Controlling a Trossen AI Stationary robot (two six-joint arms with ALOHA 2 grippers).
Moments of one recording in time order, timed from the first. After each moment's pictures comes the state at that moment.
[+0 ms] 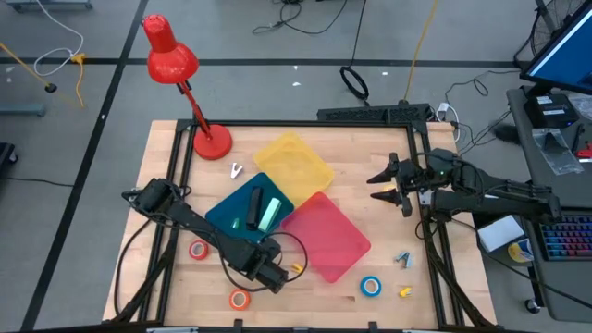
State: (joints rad) left arm -0.52 1.97 1.42 -0.85 -0.06 -1.38; right arm -0.23 0.48 0.50 -0.21 -0.34 0.13
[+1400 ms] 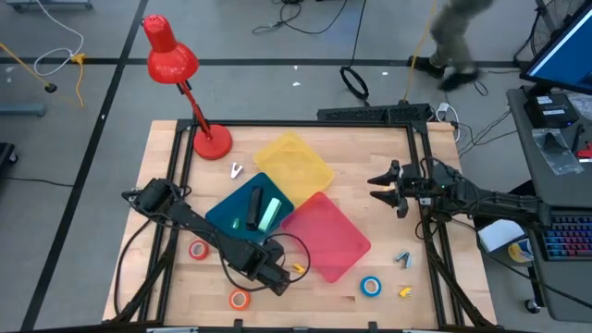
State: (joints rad) left arm -0.52 1.97 1.41 -0.77 -0.06 -1.39; right arm -0.23 0.24 0.15 0.08 -0.21 0.33
